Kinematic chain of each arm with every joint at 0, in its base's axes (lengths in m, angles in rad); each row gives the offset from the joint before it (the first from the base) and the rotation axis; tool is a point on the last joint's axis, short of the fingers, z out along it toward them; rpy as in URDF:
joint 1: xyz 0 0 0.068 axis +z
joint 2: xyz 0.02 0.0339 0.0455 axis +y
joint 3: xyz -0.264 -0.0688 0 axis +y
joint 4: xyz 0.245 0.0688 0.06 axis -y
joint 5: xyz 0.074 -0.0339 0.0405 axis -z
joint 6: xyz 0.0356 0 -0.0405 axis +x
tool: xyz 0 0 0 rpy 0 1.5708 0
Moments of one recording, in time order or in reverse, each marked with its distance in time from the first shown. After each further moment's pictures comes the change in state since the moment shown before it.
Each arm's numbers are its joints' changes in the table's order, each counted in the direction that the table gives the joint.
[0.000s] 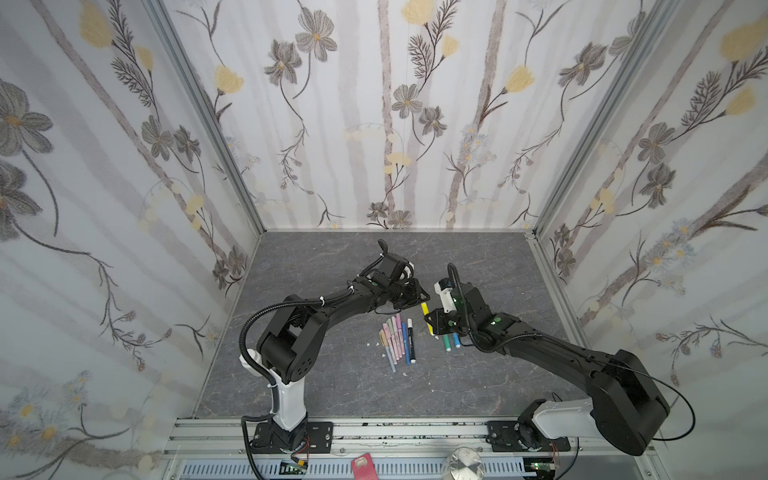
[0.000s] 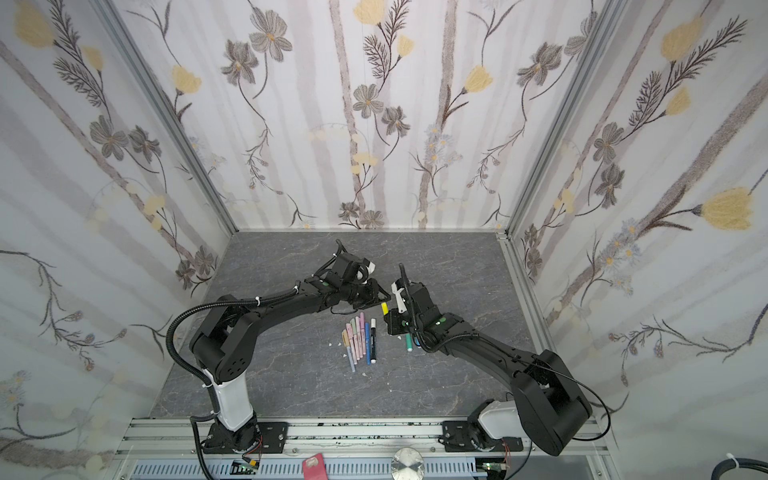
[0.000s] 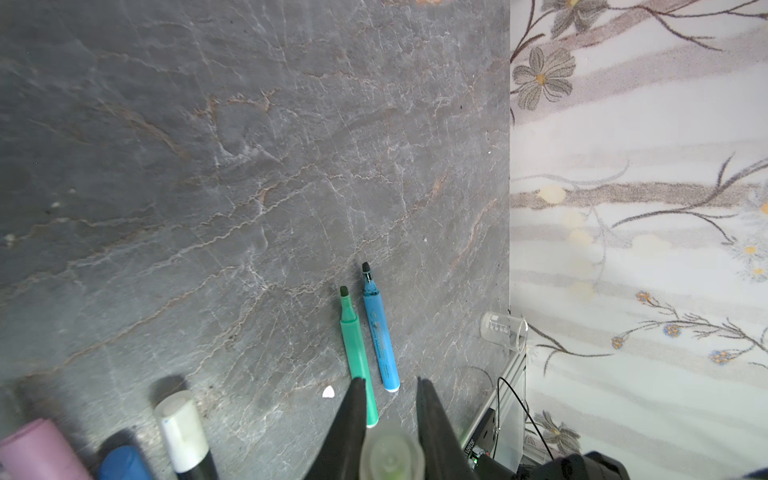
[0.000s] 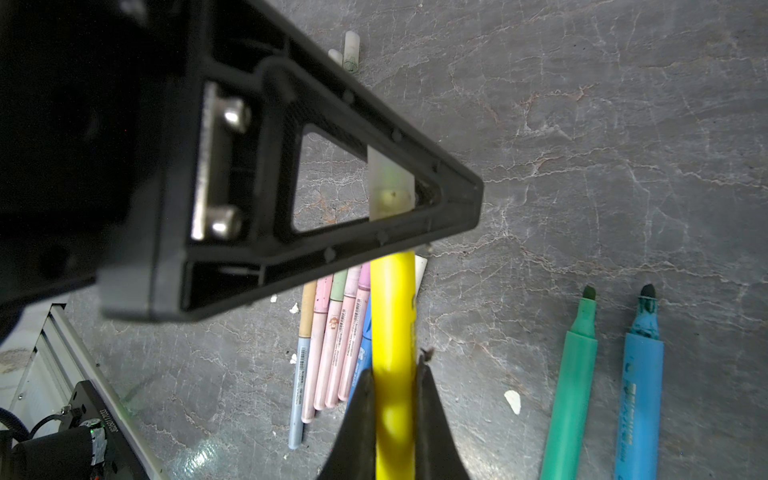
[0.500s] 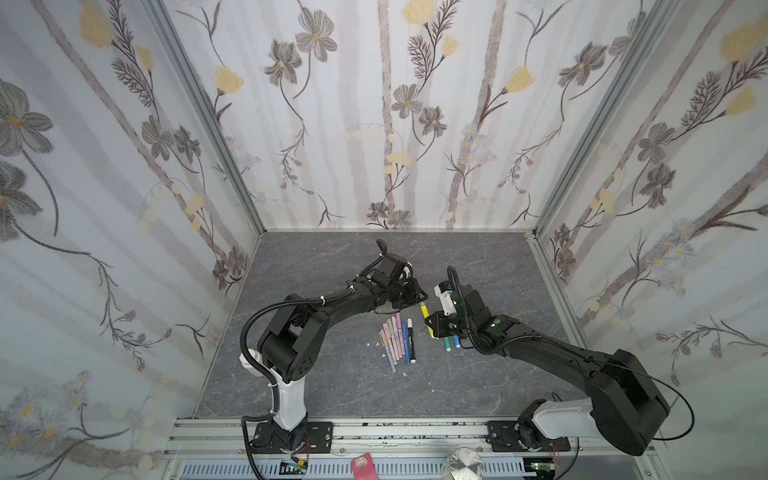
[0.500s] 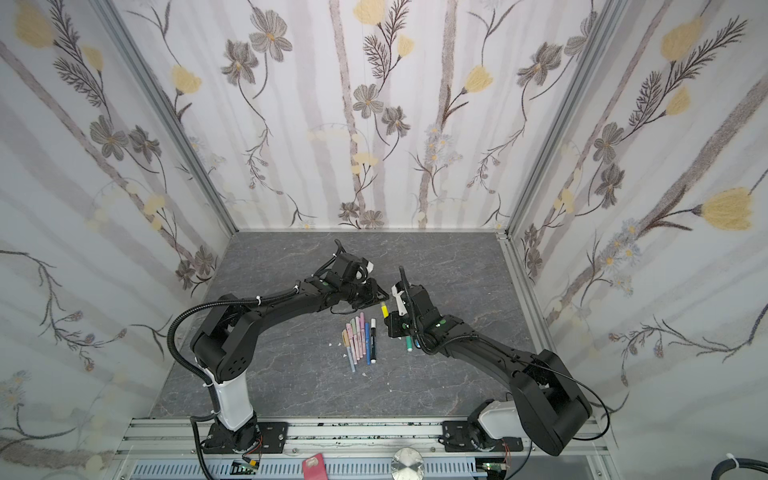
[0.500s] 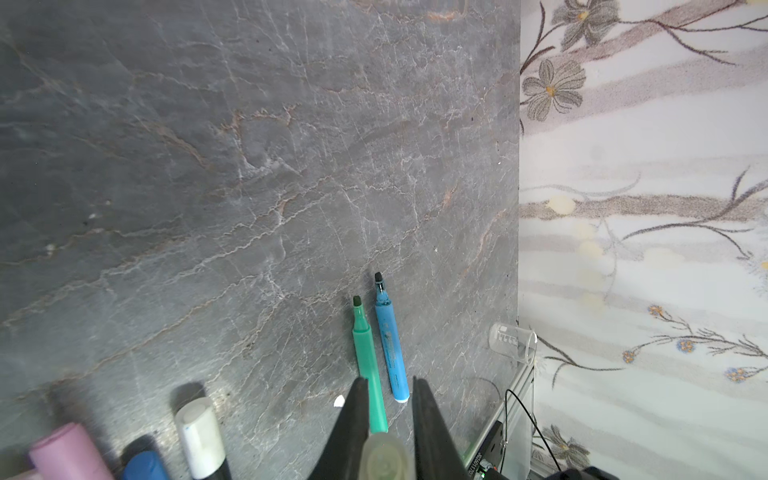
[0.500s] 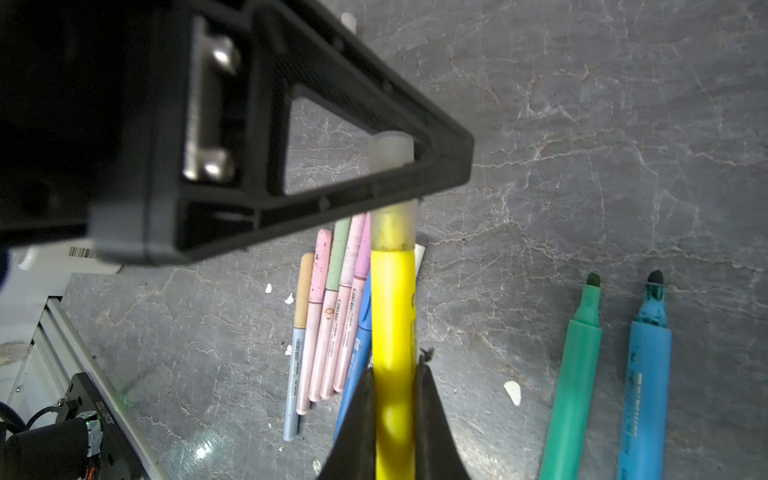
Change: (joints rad) left arm 0.004 0.004 0.000 0.000 -0.018 -0.001; right arm 0.000 0.000 0.030 0.012 -0.008 0.000
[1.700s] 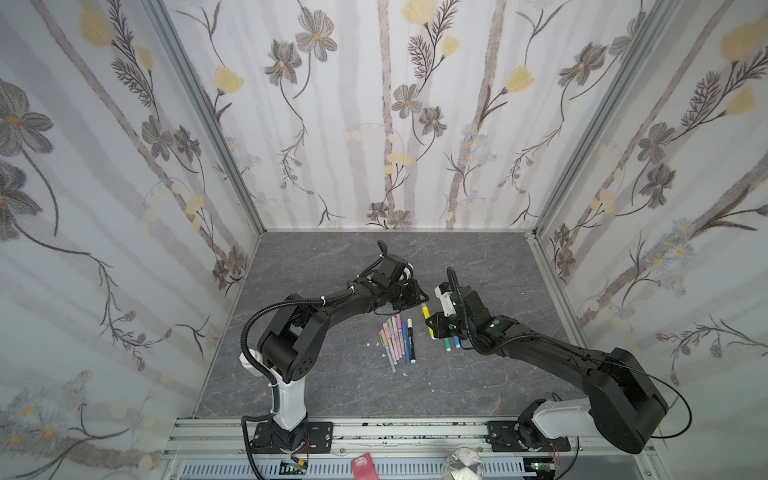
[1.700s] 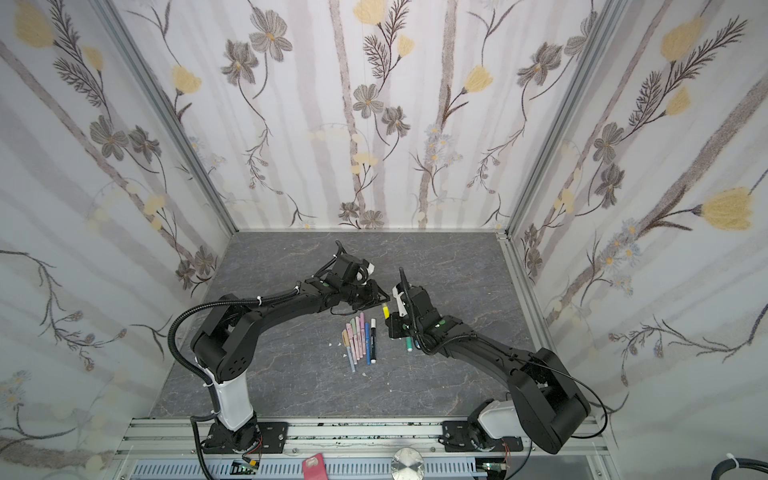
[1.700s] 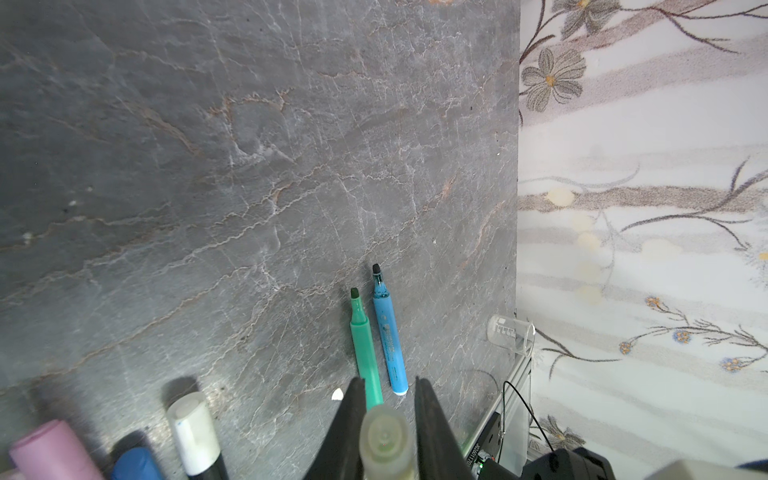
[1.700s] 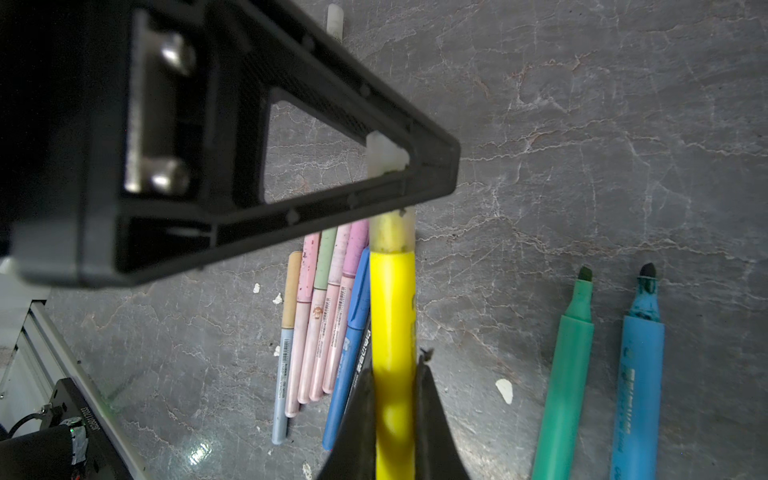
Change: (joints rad) left arm -0.008 0.001 0.008 0.007 0.019 -0.006; right arm -0.001 0.011 0.005 0.006 0.013 0.007
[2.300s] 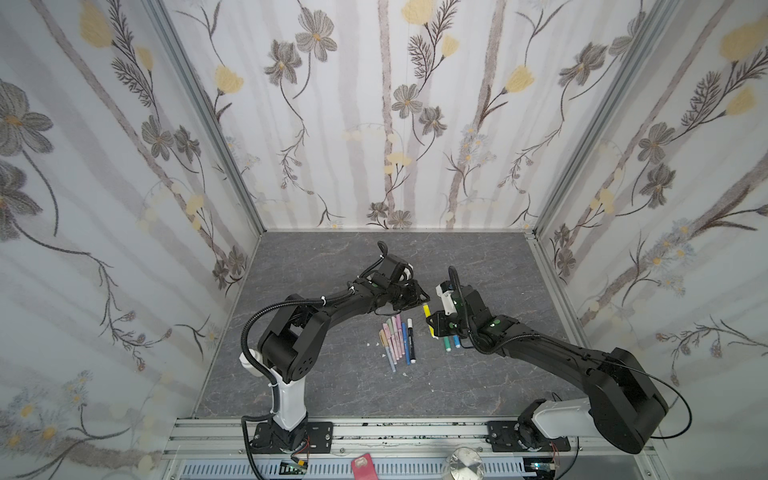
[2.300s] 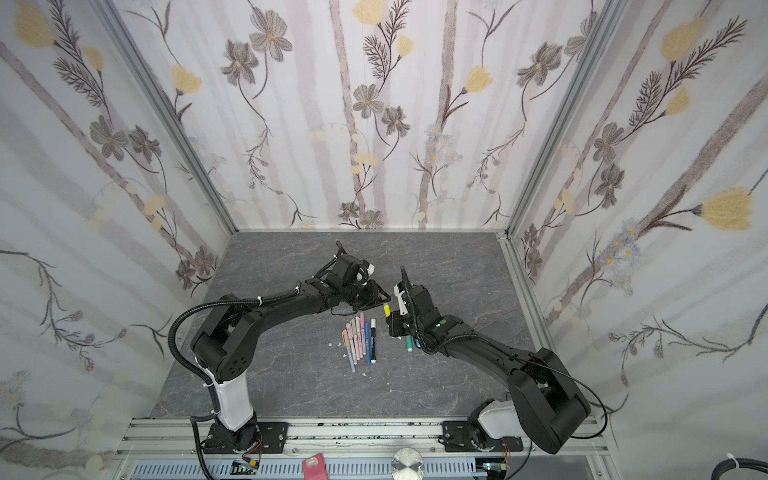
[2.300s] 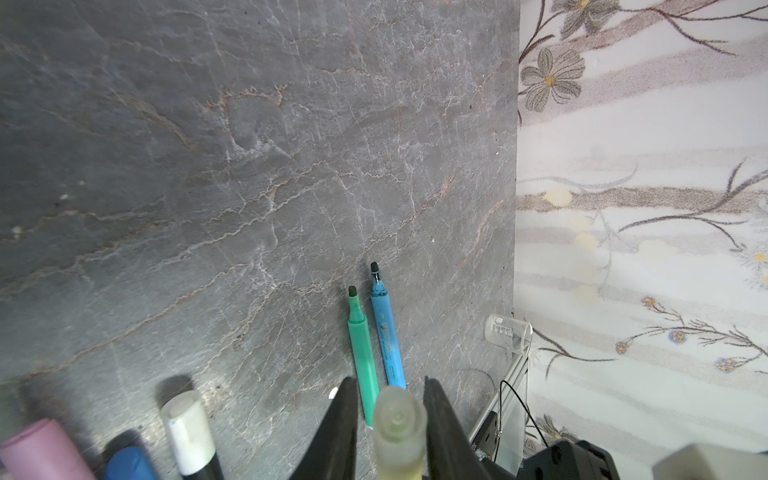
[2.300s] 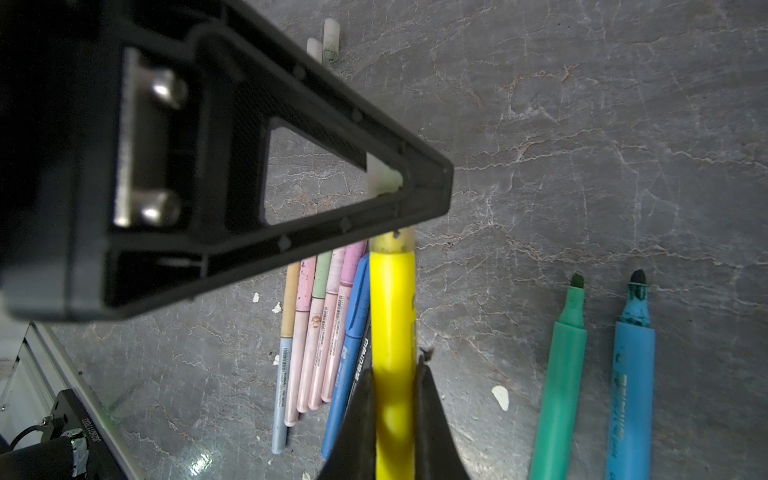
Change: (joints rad) left arm -0.001 0.000 0.005 0.006 0.004 -0.011; right arm -0.010 0.001 0.000 0.017 0.004 0.010
